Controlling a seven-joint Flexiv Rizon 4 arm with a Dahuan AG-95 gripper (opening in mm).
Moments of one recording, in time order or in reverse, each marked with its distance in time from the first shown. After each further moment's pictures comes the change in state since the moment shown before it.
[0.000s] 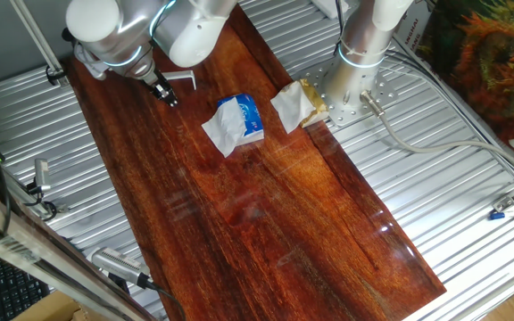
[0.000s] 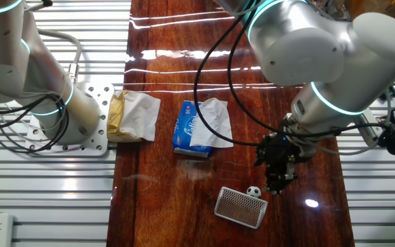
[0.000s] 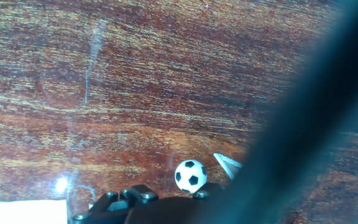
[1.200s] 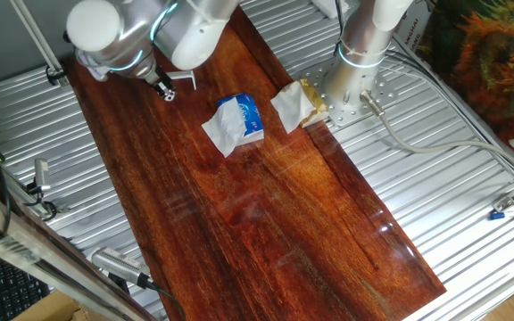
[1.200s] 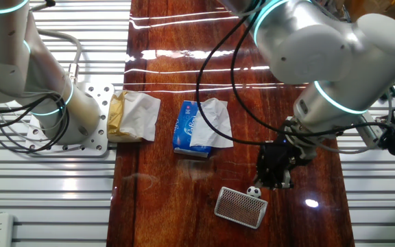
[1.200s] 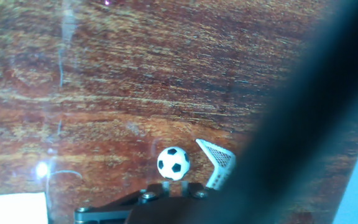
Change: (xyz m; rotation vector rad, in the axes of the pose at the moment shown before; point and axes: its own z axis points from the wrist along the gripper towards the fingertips) arm 0.009 -0.014 0.004 0.062 0.069 0.029
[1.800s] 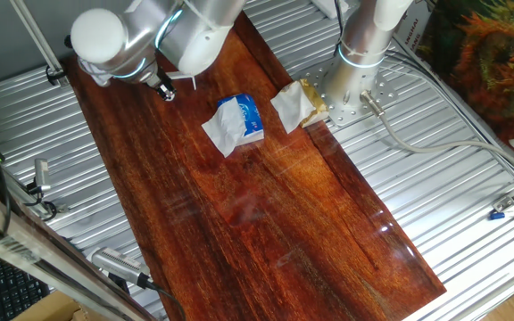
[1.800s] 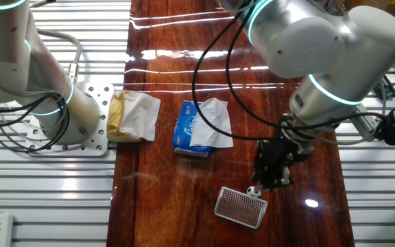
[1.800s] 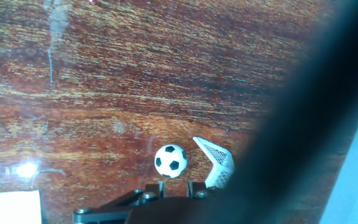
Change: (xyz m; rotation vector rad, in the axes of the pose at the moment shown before) arm 0.003 -0.001 0.000 0.051 0.005 -0.017
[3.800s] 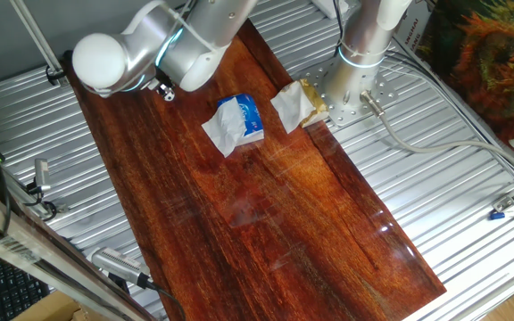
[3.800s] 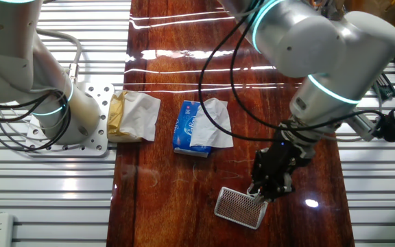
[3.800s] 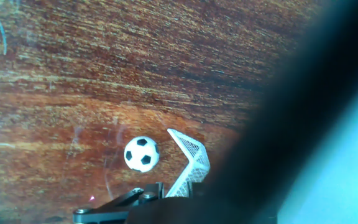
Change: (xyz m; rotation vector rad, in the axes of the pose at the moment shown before) arm 0.004 -0.024 0.014 0.130 0.088 -0.056
